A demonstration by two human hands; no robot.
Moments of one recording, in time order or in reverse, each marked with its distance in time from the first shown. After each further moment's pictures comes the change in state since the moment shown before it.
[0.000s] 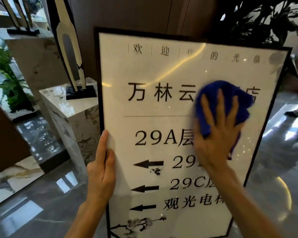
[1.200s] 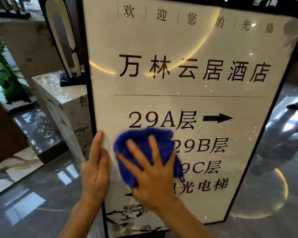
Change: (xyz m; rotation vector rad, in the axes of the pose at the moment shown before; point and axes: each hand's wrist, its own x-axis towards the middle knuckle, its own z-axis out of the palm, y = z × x) left_hand -0.042 -0.018 0.000 -0.033 -0.031 -0.009; right_hand -0.147 -0.088 0.039 -0.038 -0.267 -0.438
